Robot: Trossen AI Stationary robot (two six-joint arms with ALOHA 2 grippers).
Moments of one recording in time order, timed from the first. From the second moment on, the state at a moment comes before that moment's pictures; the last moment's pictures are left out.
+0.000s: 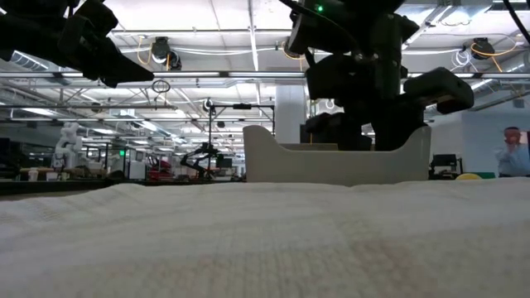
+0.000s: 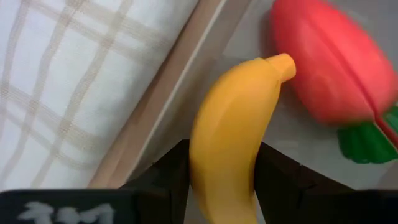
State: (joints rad) left arm 0.20 0.43 0.30 -0.09 -0.03 0.10; right arm 0.14 1.83 1.16 -0.68 -0.16 -0.33
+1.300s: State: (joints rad) left arm 0.20 0.43 0.30 -0.09 -0.03 0.10; right arm 0.13 1.82 1.11 -0.61 -0.13 -0.23
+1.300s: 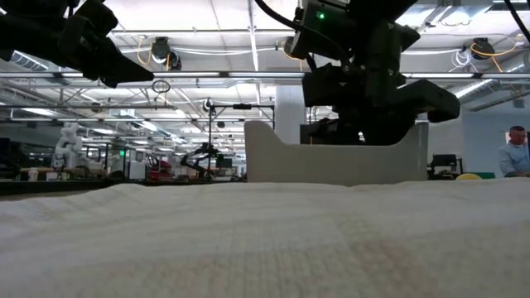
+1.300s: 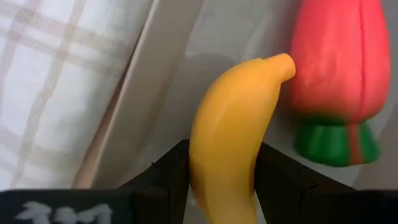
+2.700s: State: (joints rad) left arm 0.20 0.43 0.30 -0.09 -0.02 0.09; right arm 0.15 1.76 1.10 -0.58 -0.18 -0.13
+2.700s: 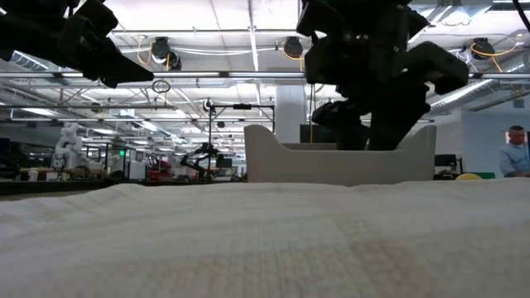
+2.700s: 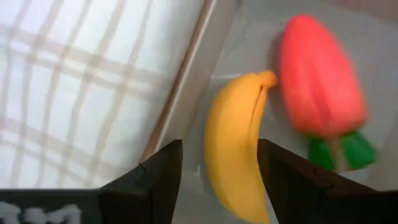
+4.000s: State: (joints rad) left arm 0.20 0.43 0.30 -0.10 -0.03 0.10; right arm 0.13 1.58 1.24 -0.75 0.00 -0.09
